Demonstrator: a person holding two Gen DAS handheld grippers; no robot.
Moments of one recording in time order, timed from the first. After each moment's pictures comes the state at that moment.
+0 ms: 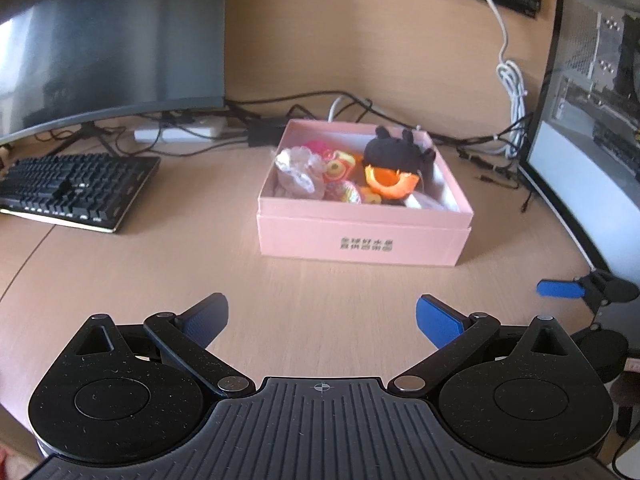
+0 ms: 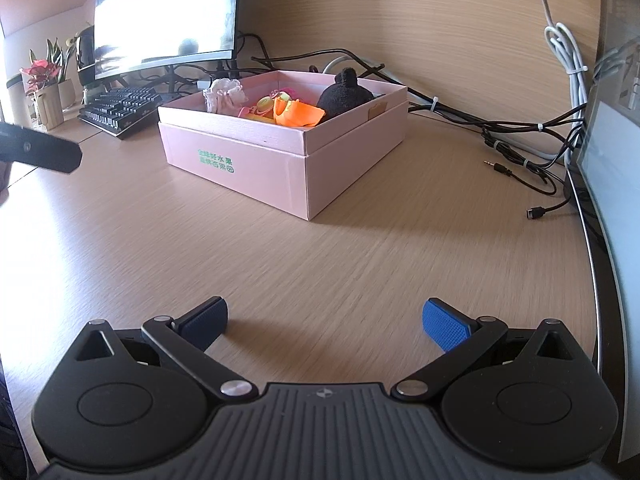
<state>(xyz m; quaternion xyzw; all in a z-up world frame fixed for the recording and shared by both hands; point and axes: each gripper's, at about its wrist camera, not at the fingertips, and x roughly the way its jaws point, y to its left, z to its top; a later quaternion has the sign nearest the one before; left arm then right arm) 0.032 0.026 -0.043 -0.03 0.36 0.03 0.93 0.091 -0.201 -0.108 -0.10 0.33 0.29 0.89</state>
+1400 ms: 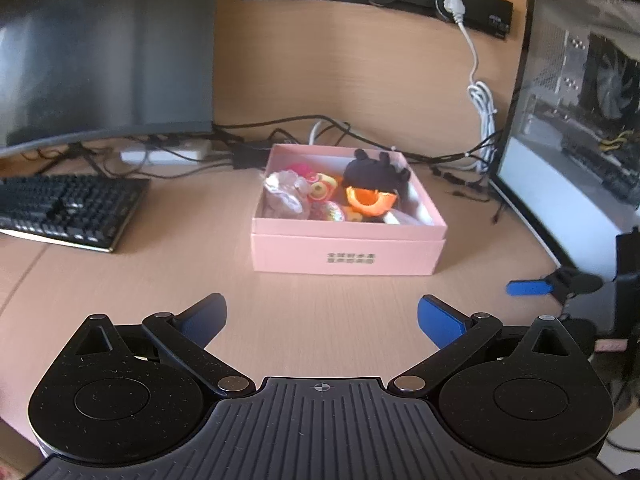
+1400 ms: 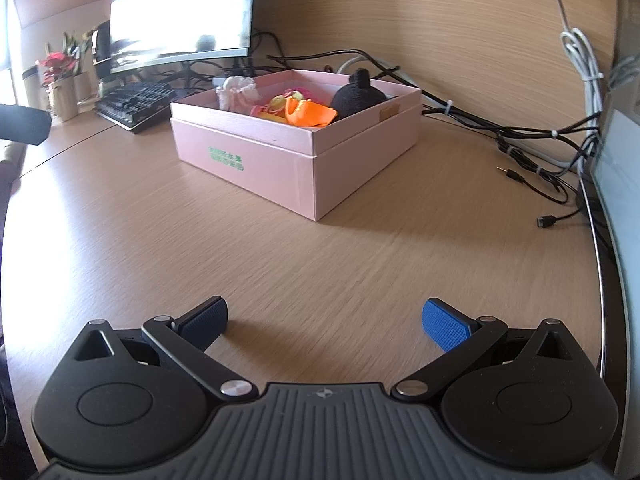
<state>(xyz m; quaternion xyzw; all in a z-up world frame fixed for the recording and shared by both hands) 0.009 0.036 -0.025 -0.02 0.32 -0.01 0.95 0.096 -0.204 -0.108 -0.11 0.32 0.32 0.88</state>
